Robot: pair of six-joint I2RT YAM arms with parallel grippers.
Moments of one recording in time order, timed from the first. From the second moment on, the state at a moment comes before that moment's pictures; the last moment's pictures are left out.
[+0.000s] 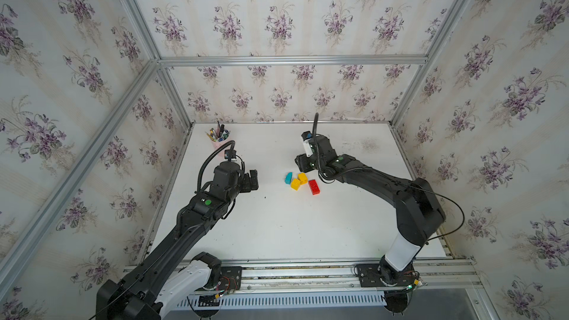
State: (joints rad) left arm -0.39 0.96 0.76 -0.43 -0.20 -0.40; right arm 0.67 1.85 1.37 -0.33 0.08 0.19
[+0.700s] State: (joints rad) left arm -0.39 0.95 0.74 -0.50 -0.22 -0.44; right arm 0.70 2.02 1.52 -0.64 0.13 0.21
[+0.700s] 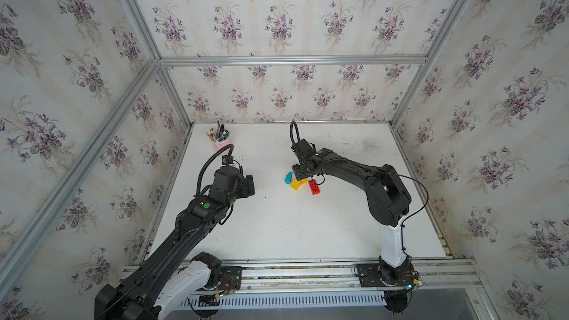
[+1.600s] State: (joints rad) left arm -0.39 0.97 0.73 -0.50 -0.20 -0.45; right arm 0.70 2.13 1.60 -0.70 0.14 0.23
